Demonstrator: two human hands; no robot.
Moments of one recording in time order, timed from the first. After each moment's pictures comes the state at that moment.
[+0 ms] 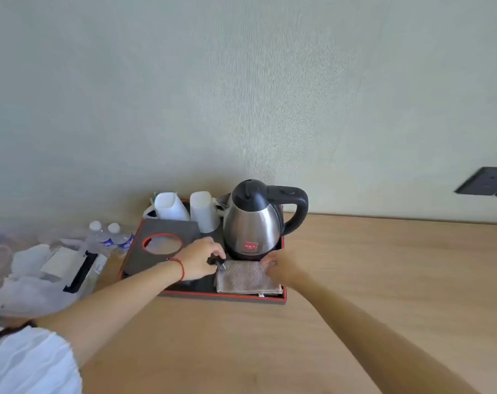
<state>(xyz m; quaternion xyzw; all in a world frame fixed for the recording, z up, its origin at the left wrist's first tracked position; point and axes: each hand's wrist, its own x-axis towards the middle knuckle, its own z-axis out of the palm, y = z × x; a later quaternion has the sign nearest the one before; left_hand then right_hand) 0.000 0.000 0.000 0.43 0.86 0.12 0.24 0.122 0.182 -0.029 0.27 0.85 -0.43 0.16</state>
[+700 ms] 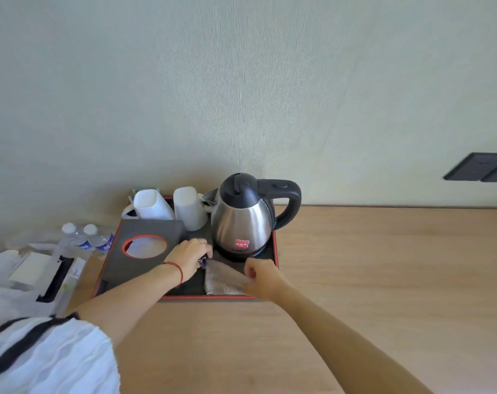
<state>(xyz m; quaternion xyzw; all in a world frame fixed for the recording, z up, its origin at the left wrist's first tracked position) -0.019 0.014 -0.037 0.45 0.87 0.01 0.18 0.126 0.157 -0.055 0.19 0.90 -0.39 0.10</state>
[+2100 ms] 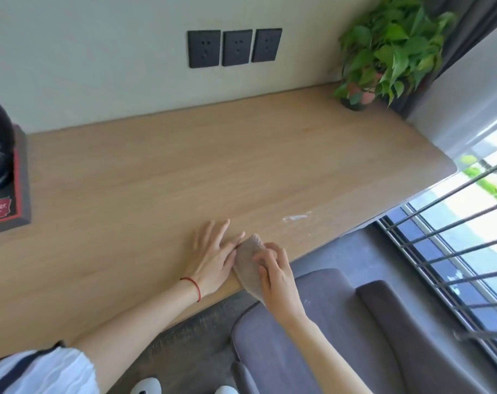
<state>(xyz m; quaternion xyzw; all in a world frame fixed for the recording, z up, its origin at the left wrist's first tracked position) 0.470 0.218 -0.122 0.62 0.75 0.14 0.19 0.639 0.251 -0.093 0.45 0.82 -0.32 -0.17</state>
